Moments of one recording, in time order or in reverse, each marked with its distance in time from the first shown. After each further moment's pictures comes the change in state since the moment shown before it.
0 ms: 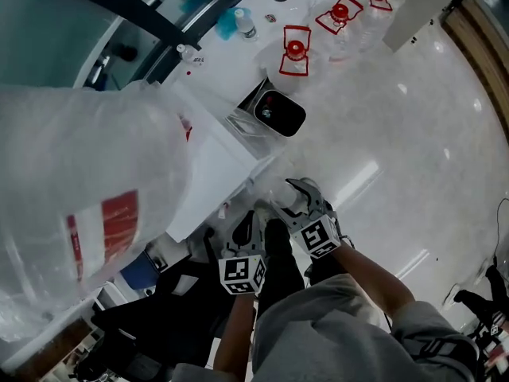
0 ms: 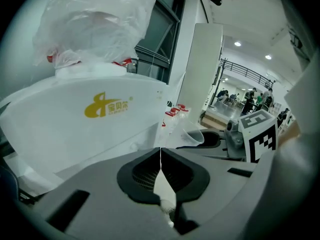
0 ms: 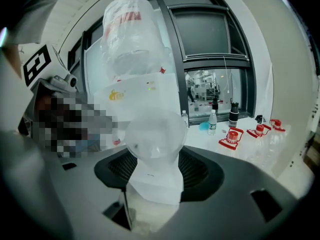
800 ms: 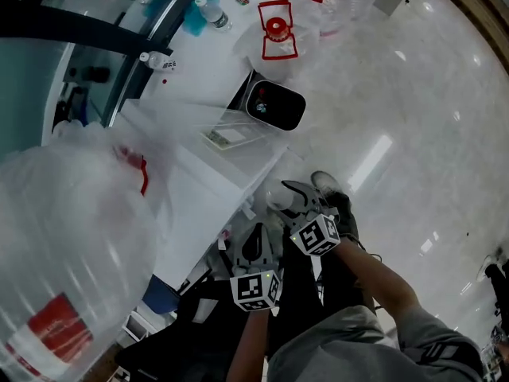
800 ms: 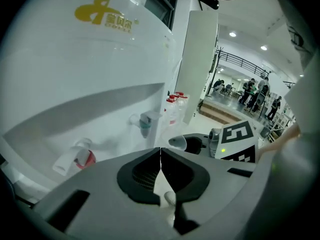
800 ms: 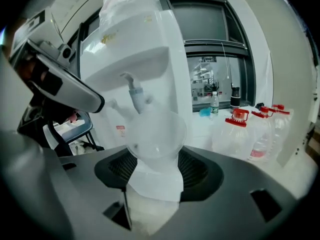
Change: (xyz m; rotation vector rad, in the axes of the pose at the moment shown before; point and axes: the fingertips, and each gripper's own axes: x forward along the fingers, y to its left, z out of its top) left arm 0.062 0.024 -0.072 0.071 0.076 -0.028; right arm 0.088 -0.009 -0.108 -0.008 0.034 -0.039
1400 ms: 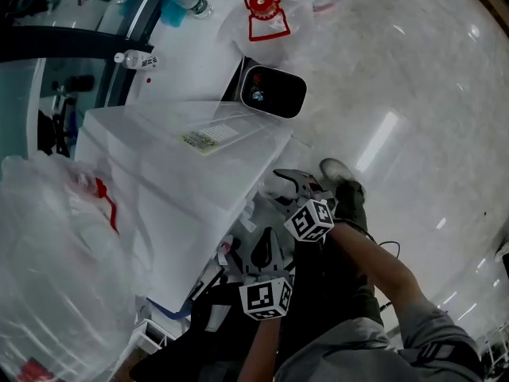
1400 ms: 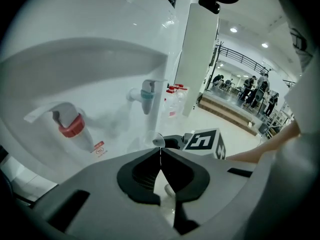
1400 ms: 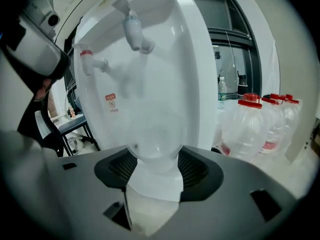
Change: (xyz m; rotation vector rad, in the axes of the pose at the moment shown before) left arm 0.026 0.008 -0.051 0.019 0.064 -0.016; right arm 0.083 0.008 -0.071 -0.008 0.030 0.019
